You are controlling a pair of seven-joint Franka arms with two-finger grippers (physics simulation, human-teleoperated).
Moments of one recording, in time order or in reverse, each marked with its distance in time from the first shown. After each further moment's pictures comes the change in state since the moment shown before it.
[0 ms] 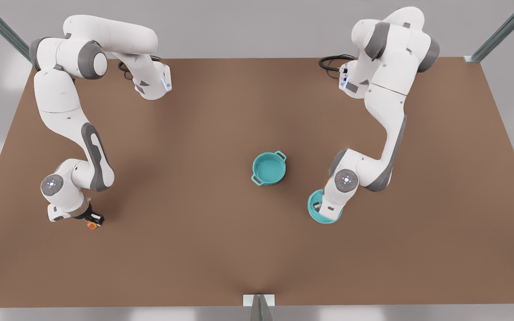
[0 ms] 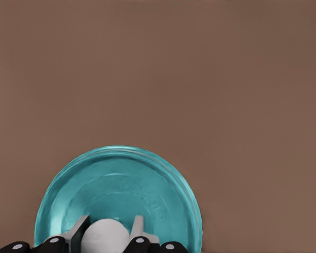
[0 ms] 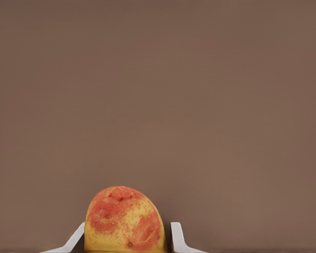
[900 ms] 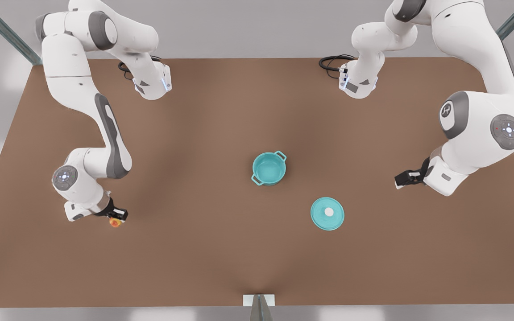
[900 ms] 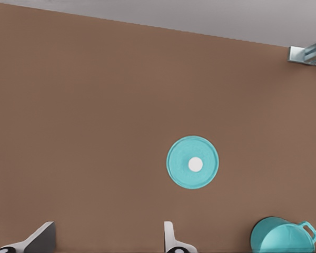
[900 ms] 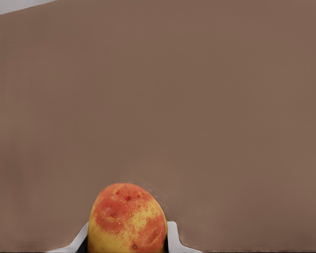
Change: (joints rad) left arm 0.284 -0.416 -0.002 0.222 -0.215 -0.596 0.624; right arm 0.181 -0.252 0.088 0.011 0.024 -0.319 0.132
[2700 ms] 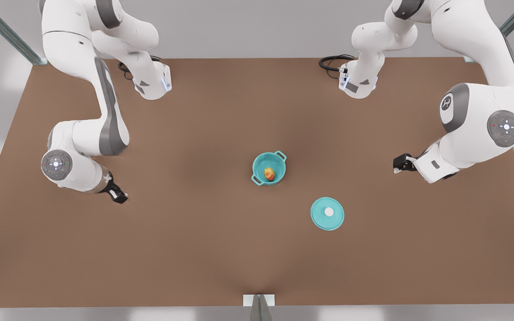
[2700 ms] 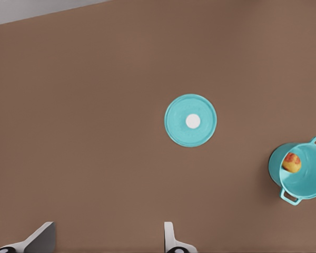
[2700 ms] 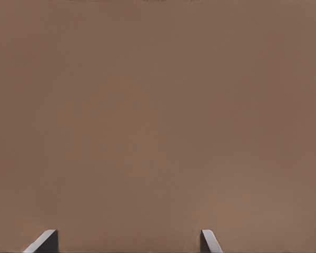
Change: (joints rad) left arm 0.000 -0.016 -0.022 0.028 0.025 -0.128 0.319; right arm 0.125 -0.175 -0.095 0.136 -0.029 -0.590 0.612
